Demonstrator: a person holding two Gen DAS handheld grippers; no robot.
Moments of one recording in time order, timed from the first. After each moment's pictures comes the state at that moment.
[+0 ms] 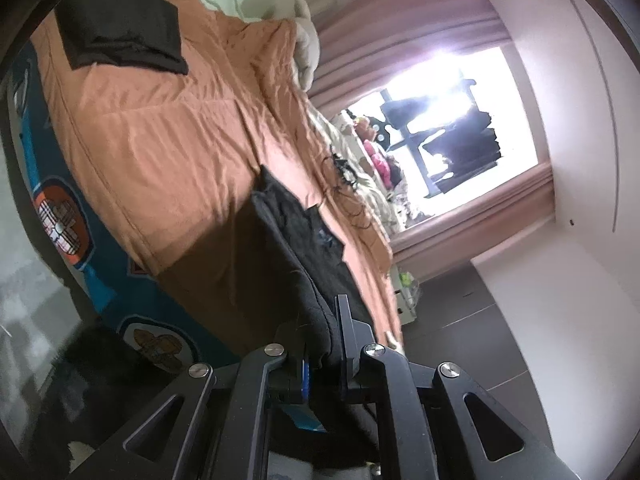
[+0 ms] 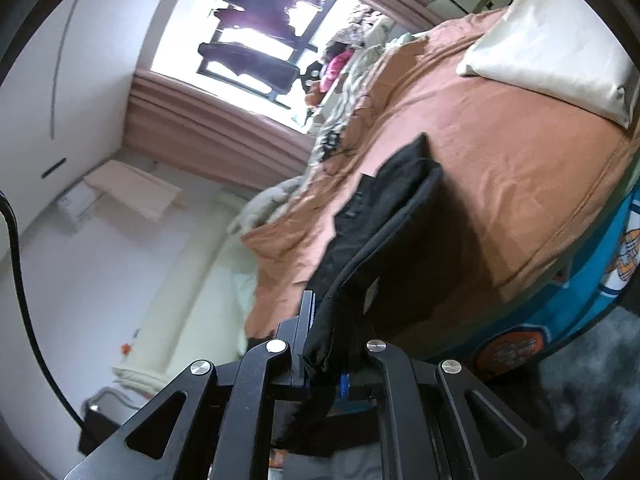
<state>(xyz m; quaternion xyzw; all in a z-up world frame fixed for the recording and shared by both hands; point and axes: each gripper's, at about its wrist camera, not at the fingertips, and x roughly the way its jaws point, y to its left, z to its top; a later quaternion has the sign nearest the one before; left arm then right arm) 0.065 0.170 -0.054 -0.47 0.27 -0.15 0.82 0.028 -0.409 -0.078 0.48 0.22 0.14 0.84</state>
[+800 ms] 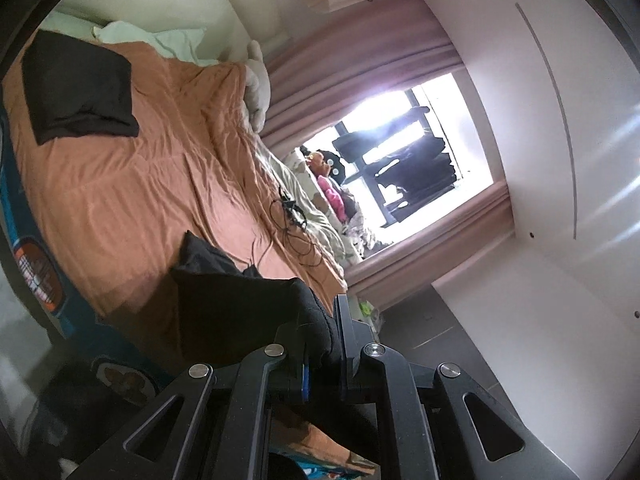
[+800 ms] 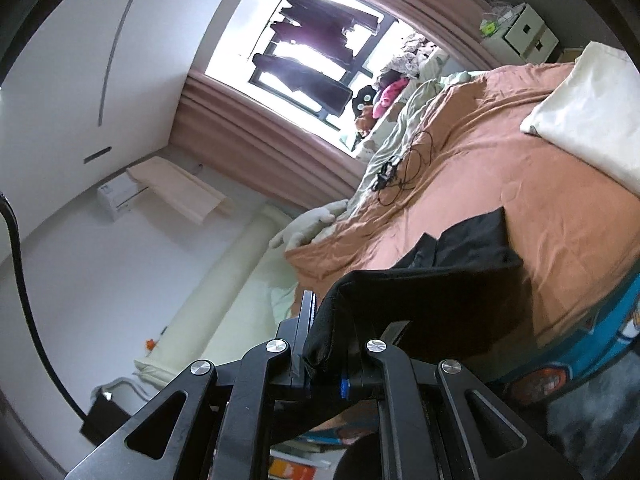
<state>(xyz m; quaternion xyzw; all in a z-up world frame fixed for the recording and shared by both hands) 0.050 0.188 0.039 -0.48 0.19 -0.18 0.84 0.019 -0.403 0.009 0.45 0.16 0.18 0.86</state>
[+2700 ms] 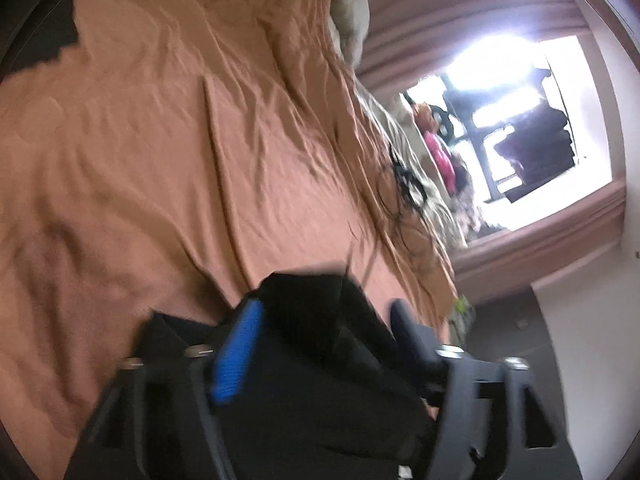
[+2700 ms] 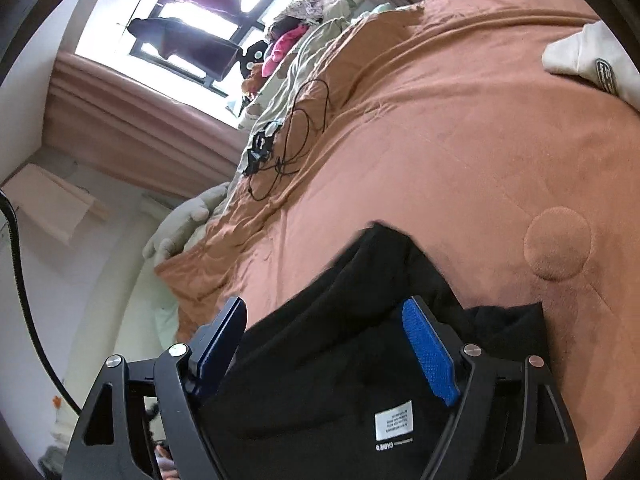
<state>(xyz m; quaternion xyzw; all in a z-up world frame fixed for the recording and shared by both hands) 0.478 0.141 -0.105 -0.46 0.35 -0.06 0.82 0.410 -0.445 -0.127 0.45 0.31 0.06 0.84</state>
